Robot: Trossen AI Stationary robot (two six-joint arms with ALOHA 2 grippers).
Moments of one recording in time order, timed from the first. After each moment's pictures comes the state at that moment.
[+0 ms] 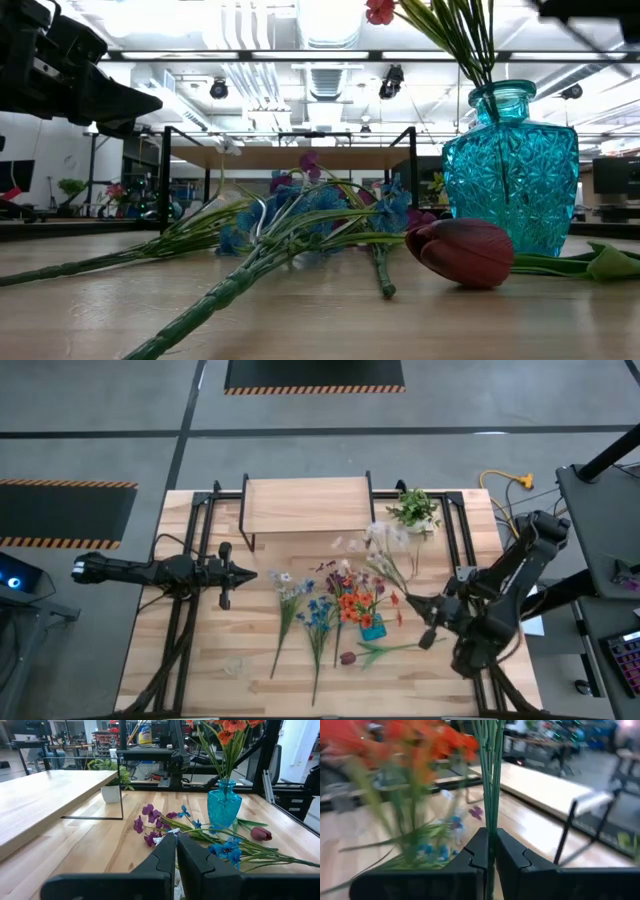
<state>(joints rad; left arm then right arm) -0.10 0.17 0.01 0.06 -0.19 -0.03 1.02 1.27 0.83 -0.93 1.42 1.38</state>
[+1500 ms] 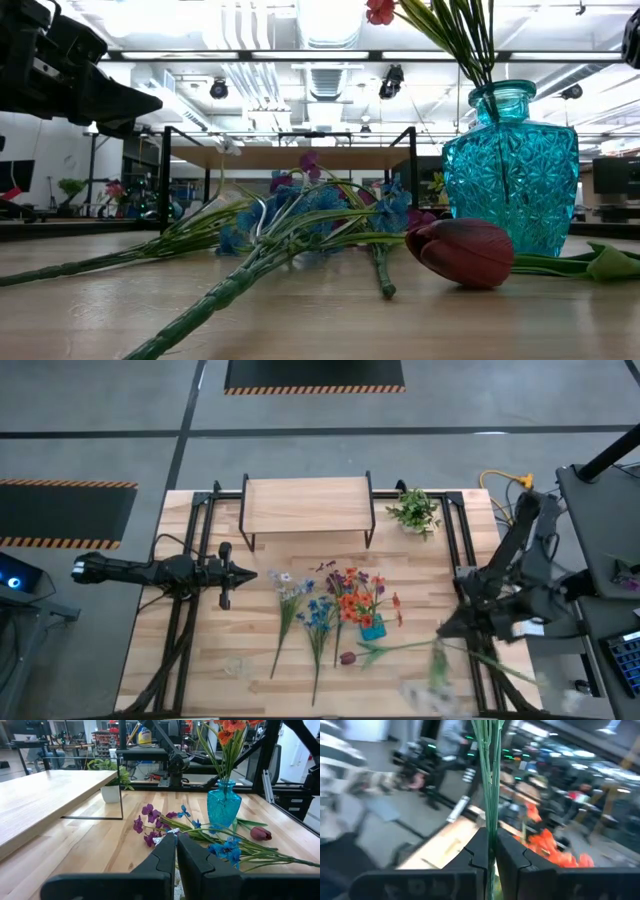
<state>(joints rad) -0.10 0.17 0.01 0.06 -0.19 -0.03 1.10 0.79 0.77 -0.08 0.80 -0.28</state>
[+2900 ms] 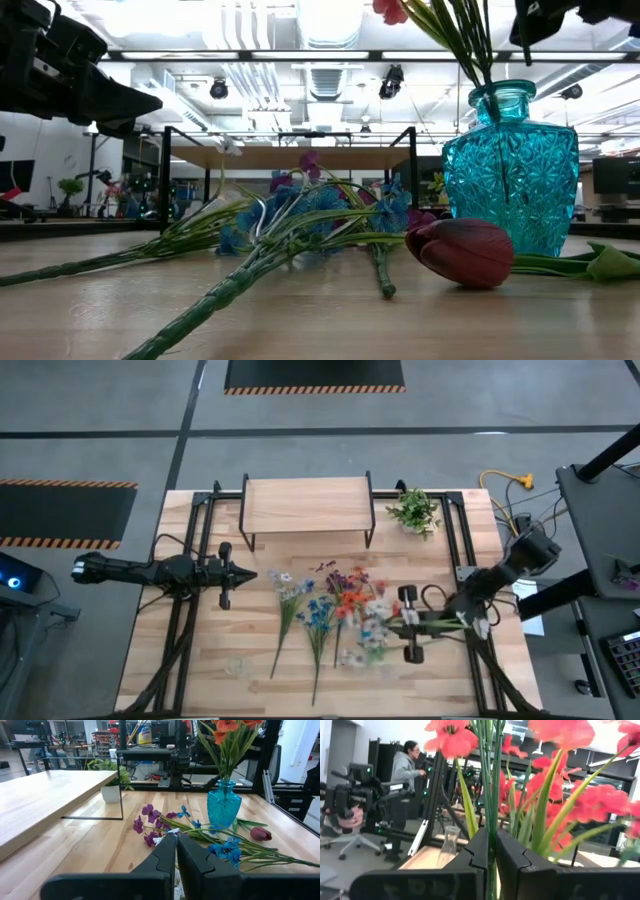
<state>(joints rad) -0.10 0.17 0.01 0.06 -0.19 -0.03 0.68 1.55 0.29 1.57 0.55 -0.32</state>
